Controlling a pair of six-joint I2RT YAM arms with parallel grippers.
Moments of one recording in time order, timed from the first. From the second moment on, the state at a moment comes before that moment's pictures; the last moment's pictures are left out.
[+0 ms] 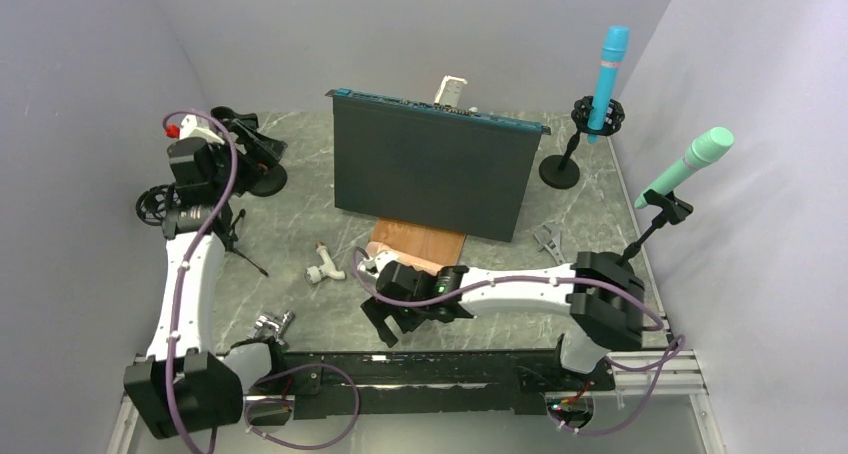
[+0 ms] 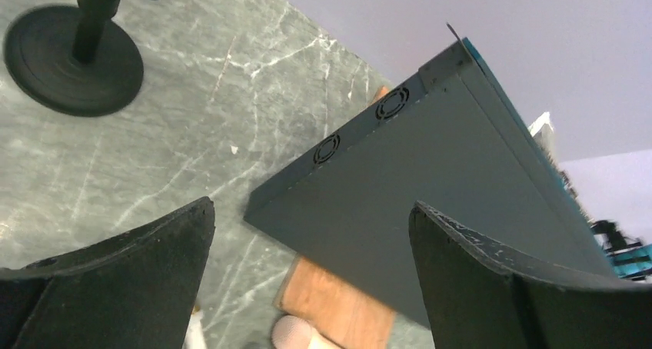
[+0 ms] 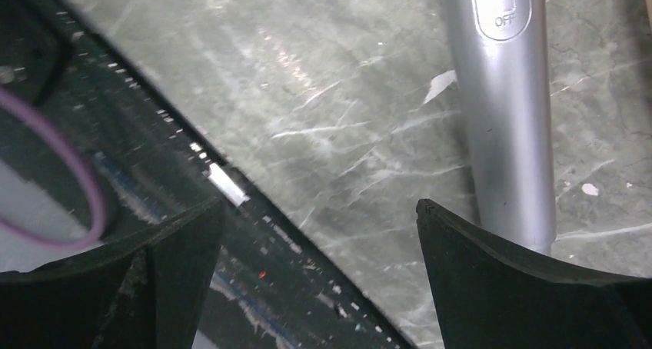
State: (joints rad) left arm 0.22 1.12 1.04 -0.27 0.30 -0.72; right arm 1.26 1.58 0.98 -0.36 0.03 0.52
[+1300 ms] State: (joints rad) left arm 0.01 0.91 0.86 -0.16 0.09 -0.39; right arm 1.25 1.64 1.13 -0.57 0.32 0.59
